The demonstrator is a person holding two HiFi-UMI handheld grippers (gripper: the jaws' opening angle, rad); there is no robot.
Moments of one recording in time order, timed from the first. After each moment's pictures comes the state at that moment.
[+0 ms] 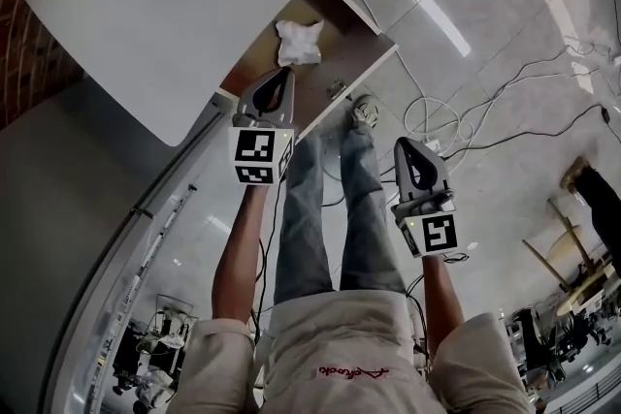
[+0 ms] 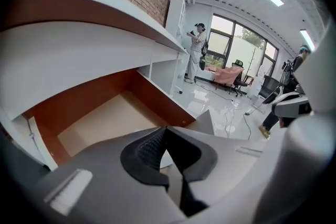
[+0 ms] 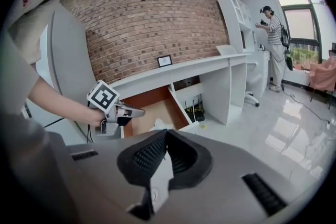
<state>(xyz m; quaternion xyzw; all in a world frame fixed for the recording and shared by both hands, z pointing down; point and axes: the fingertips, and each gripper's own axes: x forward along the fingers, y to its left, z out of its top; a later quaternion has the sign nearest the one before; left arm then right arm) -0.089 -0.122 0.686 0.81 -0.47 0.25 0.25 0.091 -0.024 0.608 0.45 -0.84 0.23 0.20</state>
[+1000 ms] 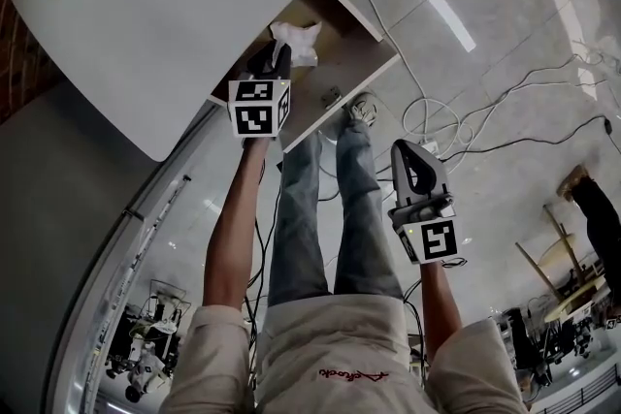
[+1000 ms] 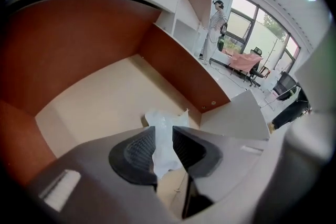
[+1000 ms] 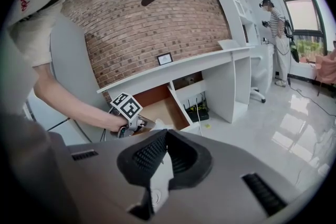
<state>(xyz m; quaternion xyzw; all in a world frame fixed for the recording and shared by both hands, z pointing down) -0.105 -0.161 0.785 0.73 -0.49 0.34 0.34 0.094 -0.050 0.621 0.42 -0.85 0.25 0.19</state>
